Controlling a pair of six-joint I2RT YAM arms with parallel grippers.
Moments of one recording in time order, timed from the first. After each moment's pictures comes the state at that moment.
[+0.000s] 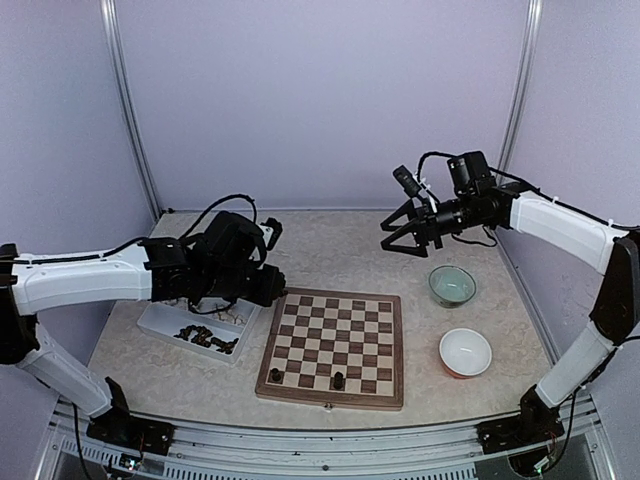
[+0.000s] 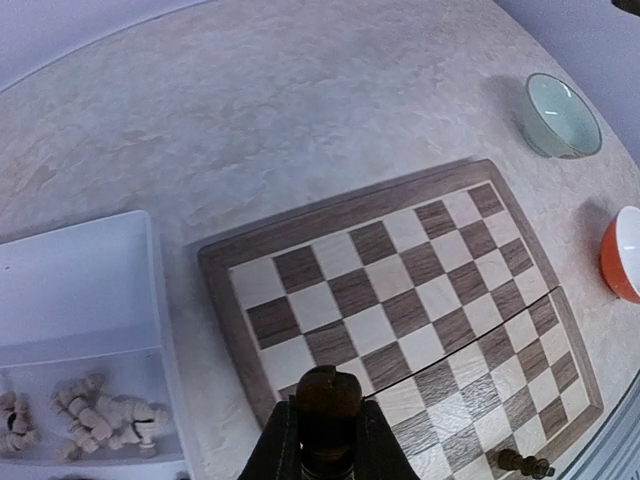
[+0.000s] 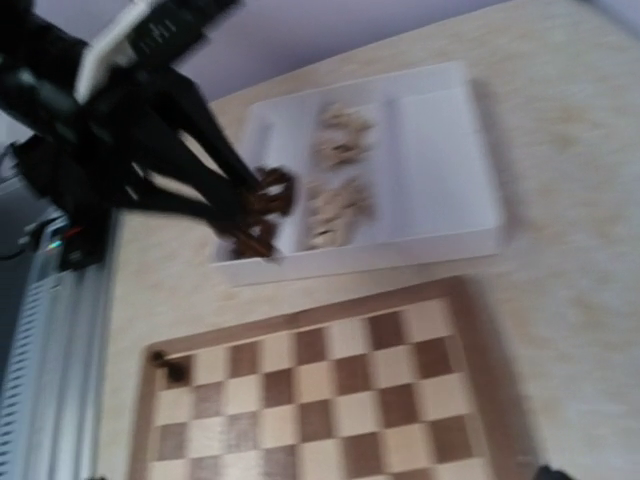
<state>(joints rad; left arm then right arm) -0.92 1.41 1.08 -0.42 -0.24 -0.40 0.39 1.57 1.35 -0.48 -1.00 -0.36</state>
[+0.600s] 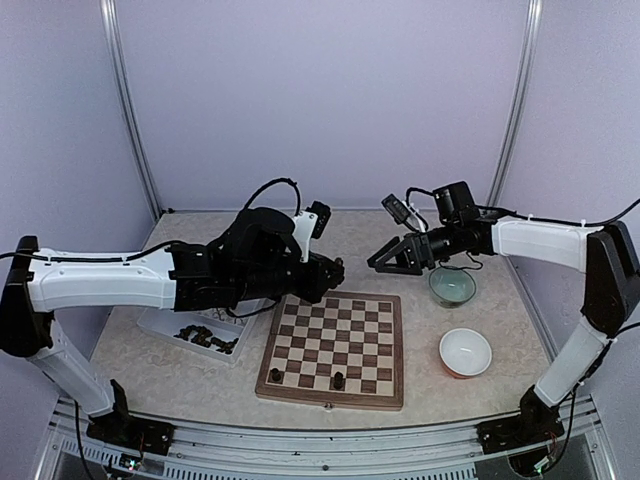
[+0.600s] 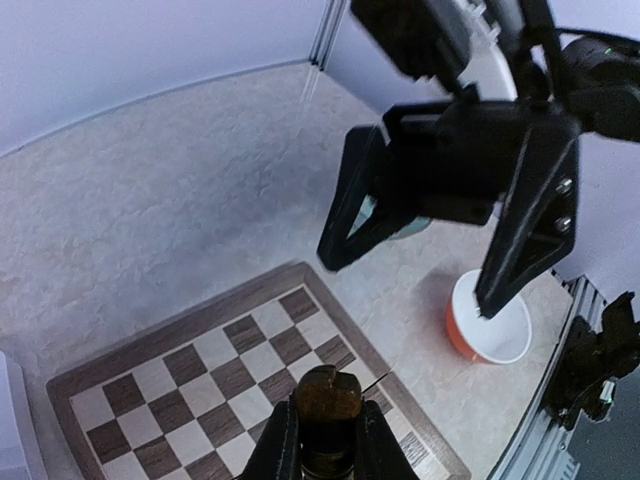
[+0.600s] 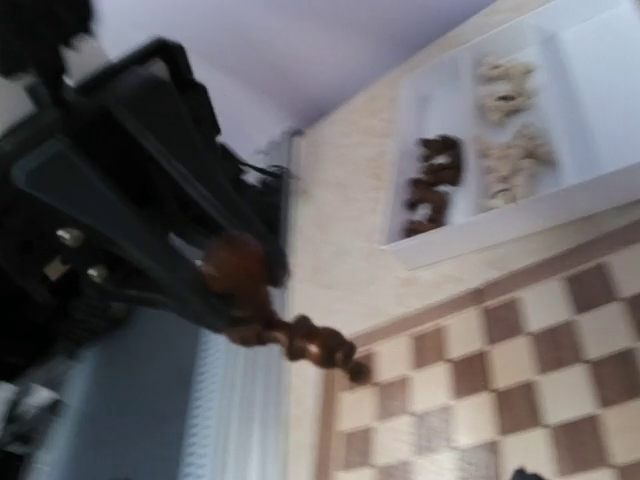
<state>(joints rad) -1.10 1.55 1.17 -0.09 -0.19 -0.39 0.45 1.63 1.16 -0.26 -1.23 -0.06</state>
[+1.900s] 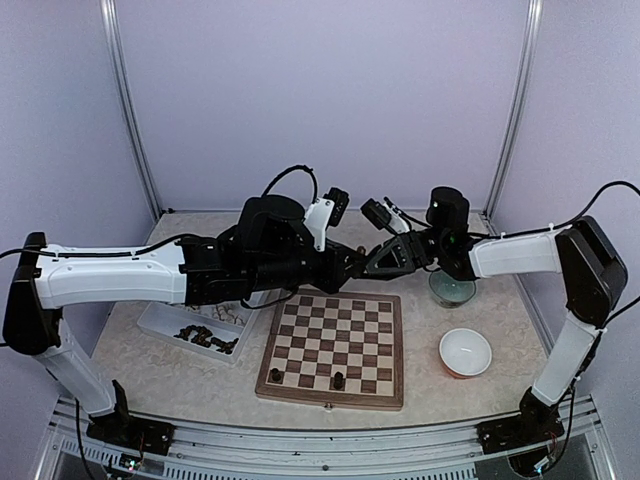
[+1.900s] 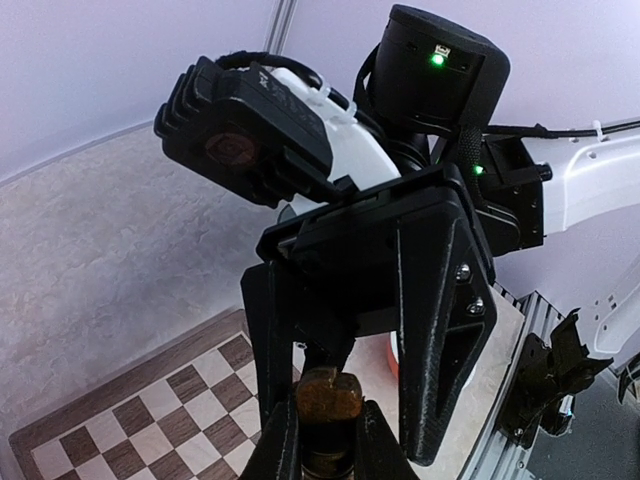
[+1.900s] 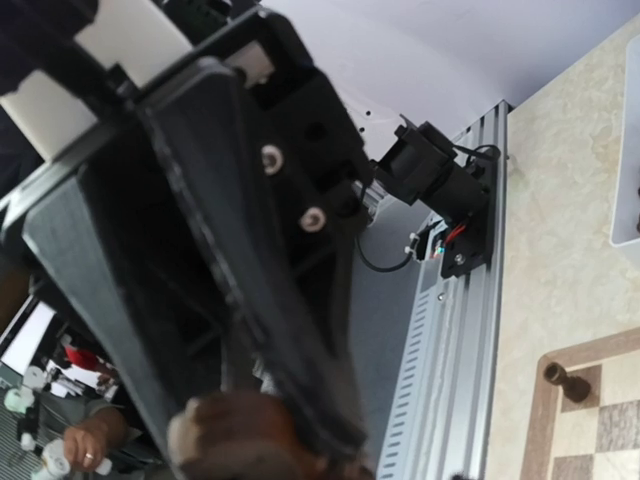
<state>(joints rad) -1.12 1.61 1.28 -0.01 -0.12 -0.37 0.54 1.74 1.02 0.68 -1.53 0.81</state>
